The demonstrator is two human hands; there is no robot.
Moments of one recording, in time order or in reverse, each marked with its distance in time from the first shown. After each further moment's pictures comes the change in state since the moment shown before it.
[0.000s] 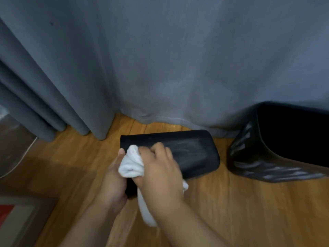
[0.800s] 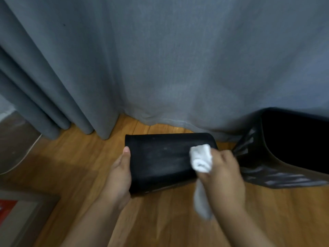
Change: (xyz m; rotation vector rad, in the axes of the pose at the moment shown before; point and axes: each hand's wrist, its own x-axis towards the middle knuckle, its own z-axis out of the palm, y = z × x) left_hand -0.001 0.011 0.006 -0.018 0.062 0.063; right_hand -0.017 0.100 -0.051 -0.059 -0.050 0.360
